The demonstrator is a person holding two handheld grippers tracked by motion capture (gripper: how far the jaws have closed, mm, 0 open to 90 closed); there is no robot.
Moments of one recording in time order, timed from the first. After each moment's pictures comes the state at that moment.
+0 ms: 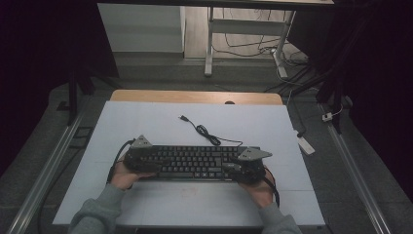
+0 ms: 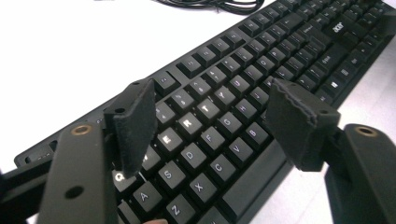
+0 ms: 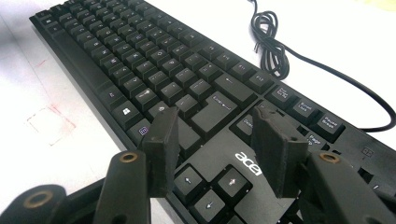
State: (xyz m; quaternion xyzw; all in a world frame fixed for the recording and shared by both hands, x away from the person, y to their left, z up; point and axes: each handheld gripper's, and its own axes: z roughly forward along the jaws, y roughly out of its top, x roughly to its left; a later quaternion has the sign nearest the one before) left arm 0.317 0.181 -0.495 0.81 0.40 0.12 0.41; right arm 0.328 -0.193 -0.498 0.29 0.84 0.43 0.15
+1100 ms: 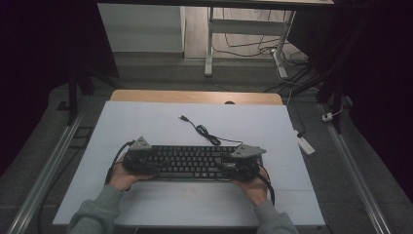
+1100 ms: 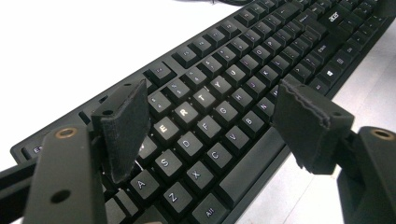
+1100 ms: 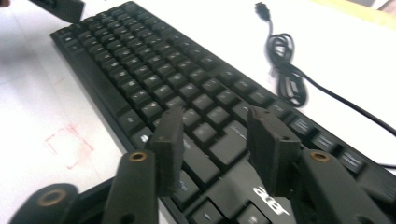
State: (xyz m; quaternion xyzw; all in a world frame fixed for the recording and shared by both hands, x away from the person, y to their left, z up) left arm 0.315 0.183 -0.498 0.81 0.40 0.11 0.41; right arm 0.331 -0.171 -0.488 0.27 0.84 0.44 0.14
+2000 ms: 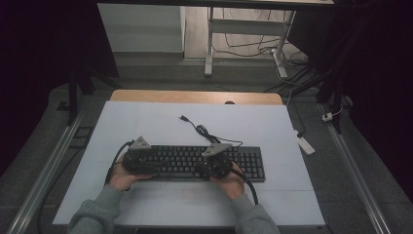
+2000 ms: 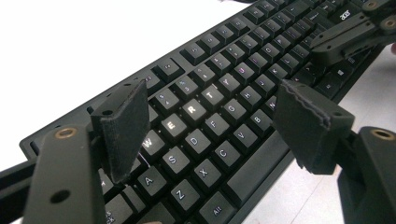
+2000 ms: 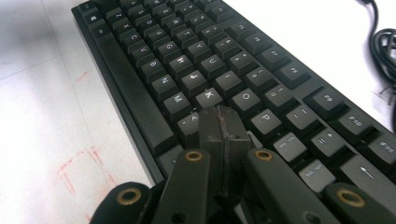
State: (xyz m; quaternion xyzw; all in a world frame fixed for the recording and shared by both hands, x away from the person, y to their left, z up) left arm 0.316 0.184 -0.499 0.81 0.41 0.12 0.40; right arm 0.347 -0.100 -0.510 0.23 0.89 0.39 0.09
